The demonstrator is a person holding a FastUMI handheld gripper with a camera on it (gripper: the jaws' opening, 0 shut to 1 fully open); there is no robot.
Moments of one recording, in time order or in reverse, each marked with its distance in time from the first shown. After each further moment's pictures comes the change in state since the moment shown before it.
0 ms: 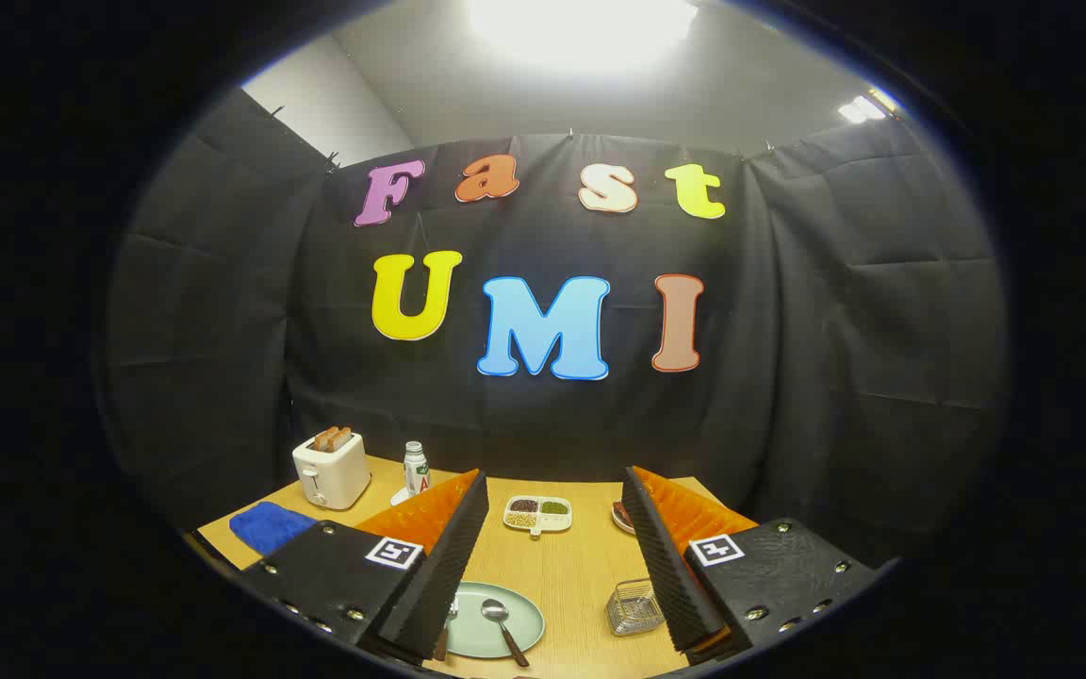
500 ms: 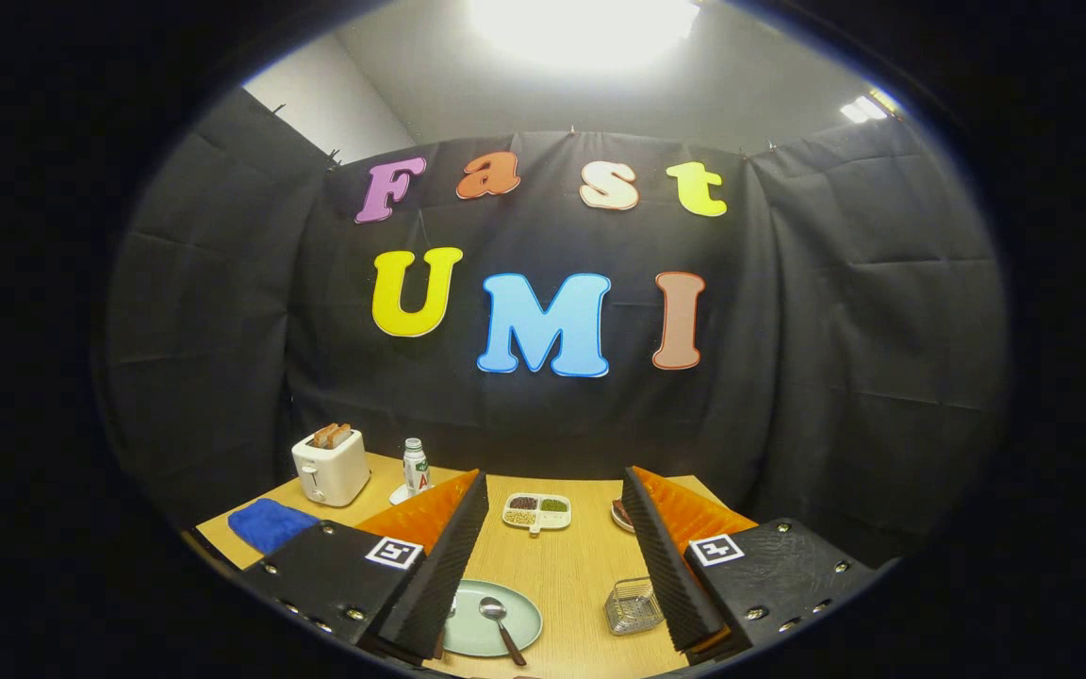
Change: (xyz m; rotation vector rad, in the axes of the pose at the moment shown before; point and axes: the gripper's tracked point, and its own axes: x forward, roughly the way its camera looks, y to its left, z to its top) arm 0.001 -0.001 -0.002 -0.002 -0.002 0.000
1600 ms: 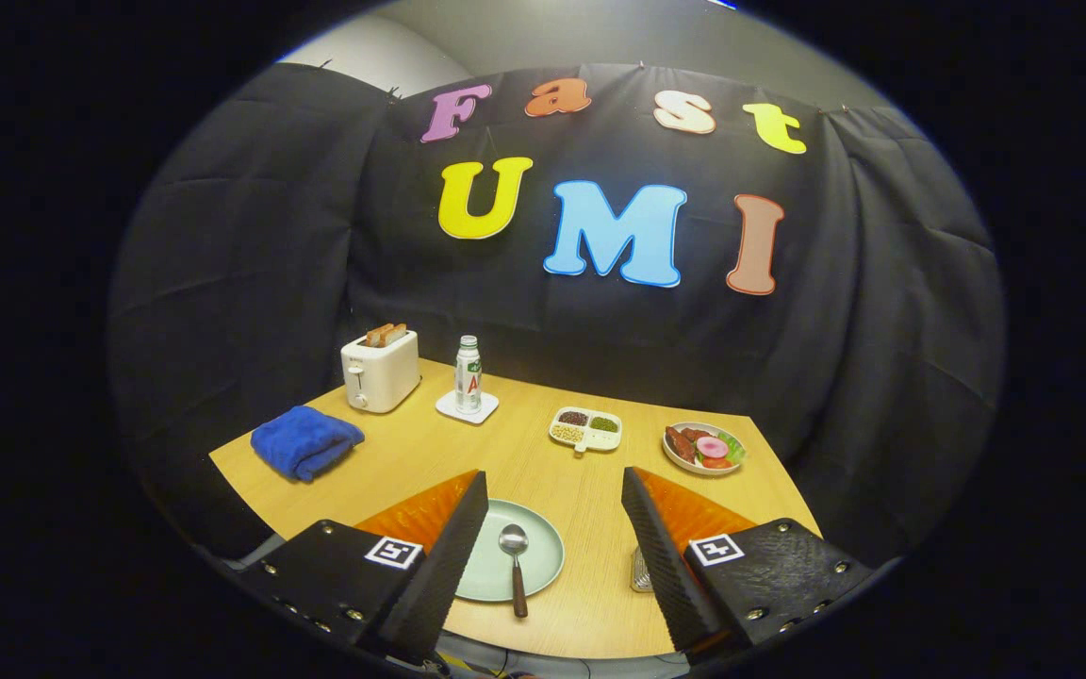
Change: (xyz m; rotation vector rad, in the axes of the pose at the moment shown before) arm -0.003 0.035 -0.111 -0.078 0.269 0.219
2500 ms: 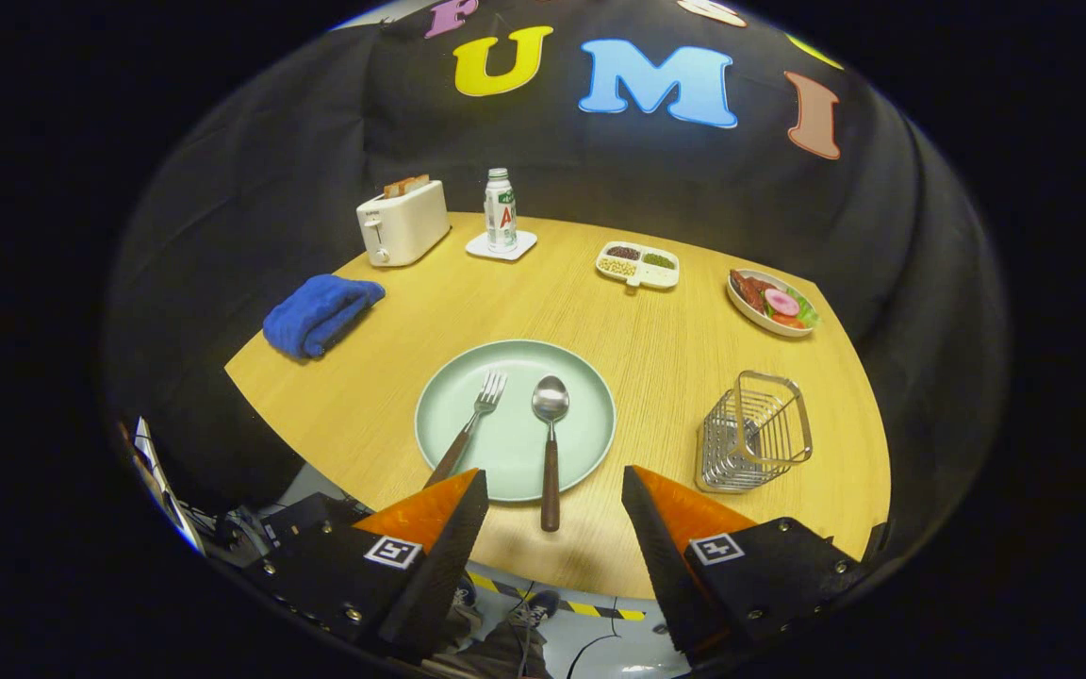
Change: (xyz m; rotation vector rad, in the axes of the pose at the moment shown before) arm 0.030 0.022 -0.154 0.026 0.488 0.150
